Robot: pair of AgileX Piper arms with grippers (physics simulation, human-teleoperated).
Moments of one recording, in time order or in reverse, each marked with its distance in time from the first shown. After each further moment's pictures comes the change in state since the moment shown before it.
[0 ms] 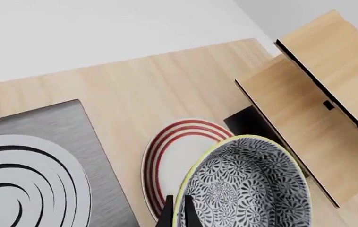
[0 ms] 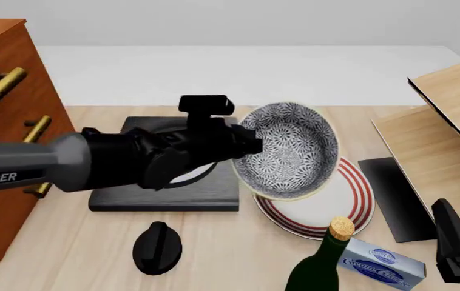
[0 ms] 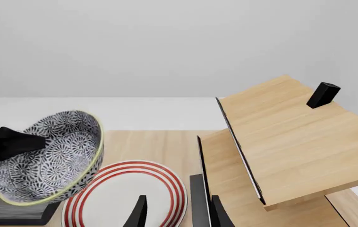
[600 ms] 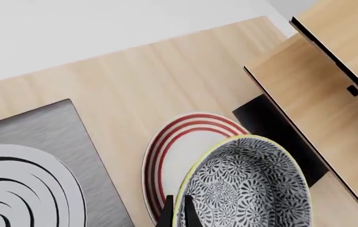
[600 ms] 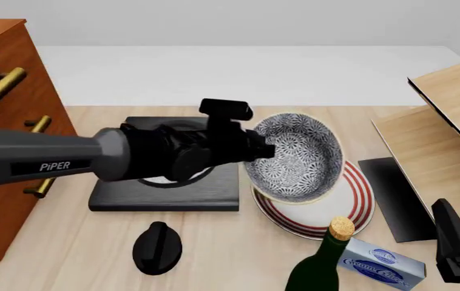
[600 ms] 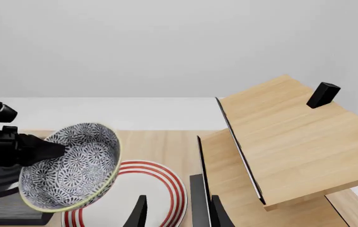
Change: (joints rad) left arm -0.010 0.134 -0.126 0.067 0.053; right arm 0.000 0.000 0.000 0.000 0.000
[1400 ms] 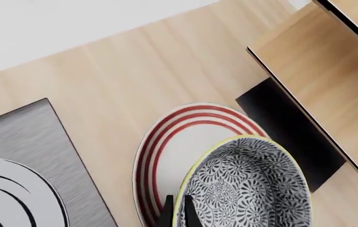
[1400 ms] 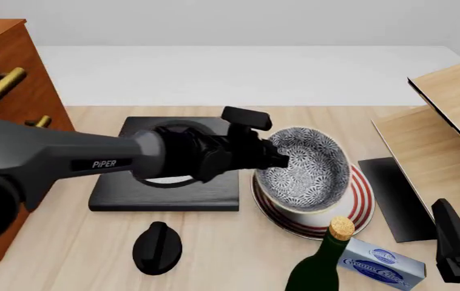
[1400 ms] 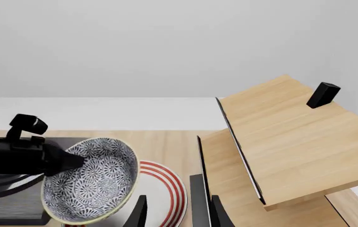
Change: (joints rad) left arm -0.028 0.140 -0.133 0.071 0.043; right arm 0.000 0.000 0.000 0.000 0.000
